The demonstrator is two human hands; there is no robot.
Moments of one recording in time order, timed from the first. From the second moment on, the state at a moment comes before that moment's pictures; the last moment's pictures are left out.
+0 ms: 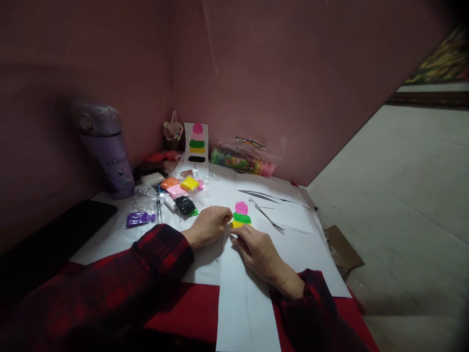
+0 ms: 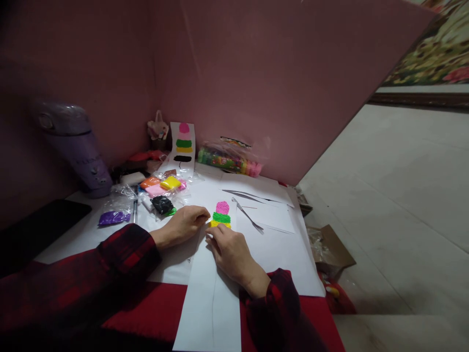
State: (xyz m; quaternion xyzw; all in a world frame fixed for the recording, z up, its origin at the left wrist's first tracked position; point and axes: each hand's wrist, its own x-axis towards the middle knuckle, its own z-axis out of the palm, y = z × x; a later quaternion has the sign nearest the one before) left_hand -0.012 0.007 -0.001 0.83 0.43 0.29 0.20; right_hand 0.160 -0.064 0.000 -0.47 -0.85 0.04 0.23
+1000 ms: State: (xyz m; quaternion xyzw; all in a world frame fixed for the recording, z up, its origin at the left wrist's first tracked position) left_hand -0.012 0.013 -0.010 0.80 0.42 0.37 0.23; right_hand 0.164 -0.047 -0.004 -0.48 -0.49 0.44 0.58
